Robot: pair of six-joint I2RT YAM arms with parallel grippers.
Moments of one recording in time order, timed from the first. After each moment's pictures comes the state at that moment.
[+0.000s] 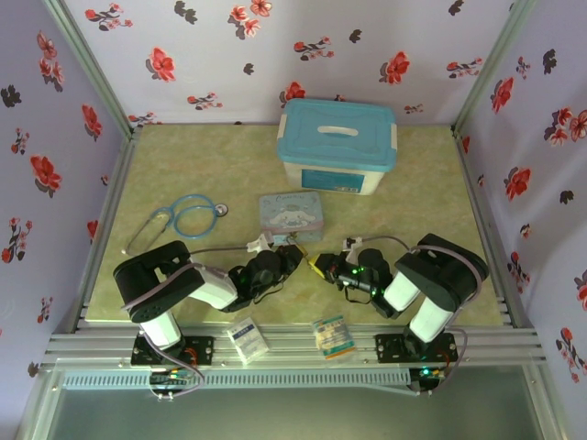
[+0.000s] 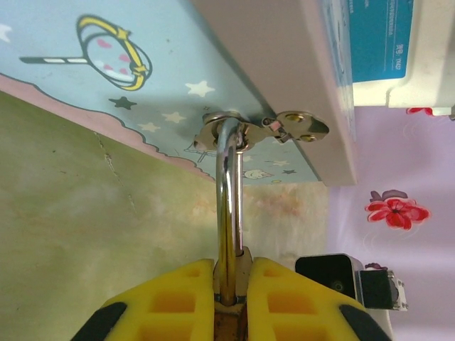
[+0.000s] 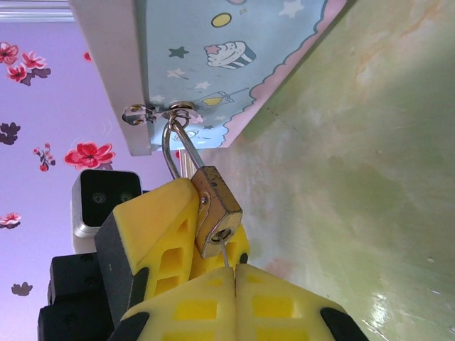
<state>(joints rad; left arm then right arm) -1.07 1.71 0.44 0.87 -0.29 -1.48 0.71 1.68 0.11 1.27 -0.37 1.46</state>
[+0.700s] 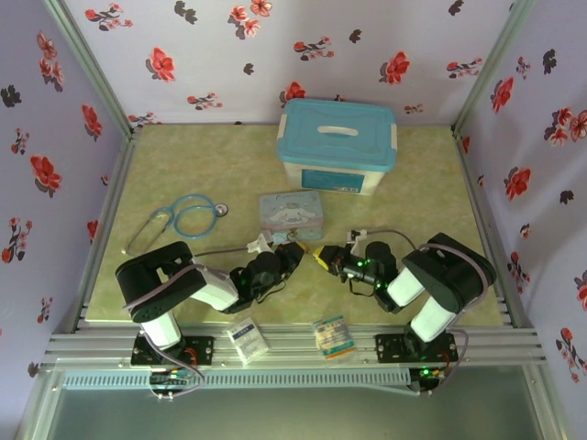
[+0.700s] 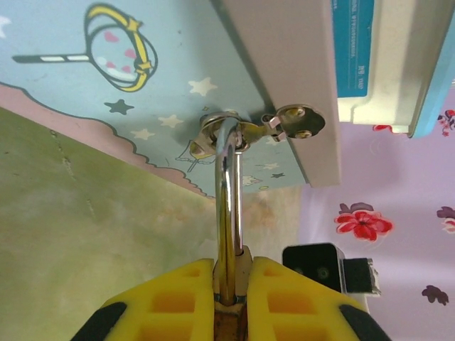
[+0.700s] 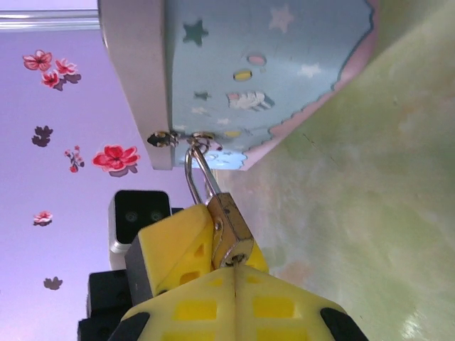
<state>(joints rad) -1.09 1.72 0.44 0.95 -0.34 -1.52 0.59 1.65 0.14 1.27 -0.50 1.46</state>
